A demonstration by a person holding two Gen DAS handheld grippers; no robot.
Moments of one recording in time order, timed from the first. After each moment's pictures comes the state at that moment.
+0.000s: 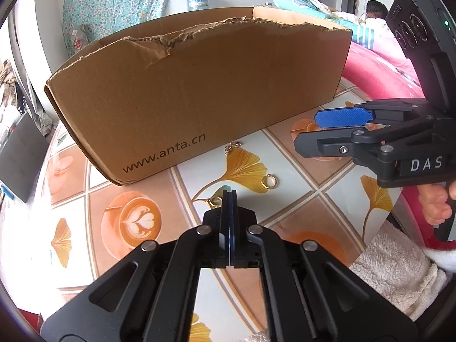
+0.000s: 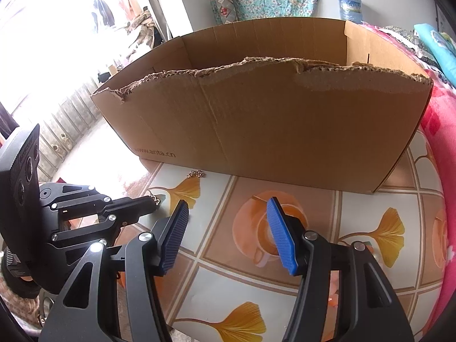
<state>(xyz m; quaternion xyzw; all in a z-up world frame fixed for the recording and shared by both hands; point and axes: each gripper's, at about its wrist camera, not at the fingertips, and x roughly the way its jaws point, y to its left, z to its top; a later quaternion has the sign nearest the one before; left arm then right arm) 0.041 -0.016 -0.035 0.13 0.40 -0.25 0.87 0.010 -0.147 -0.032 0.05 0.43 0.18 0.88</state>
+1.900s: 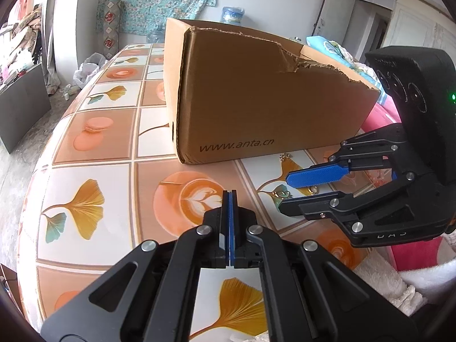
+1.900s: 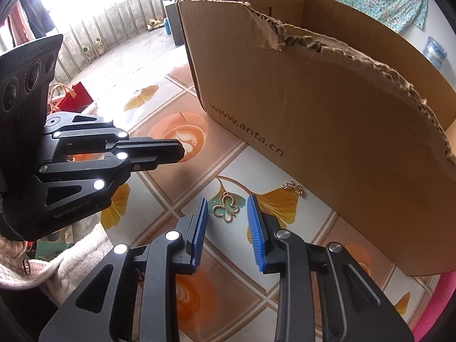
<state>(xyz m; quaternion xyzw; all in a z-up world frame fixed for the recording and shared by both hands) 0.048 0.057 -0.031 -0.01 0.39 -0.23 0.89 0.043 -0.037 -0.035 -0.15 0.50 0.28 0.80</state>
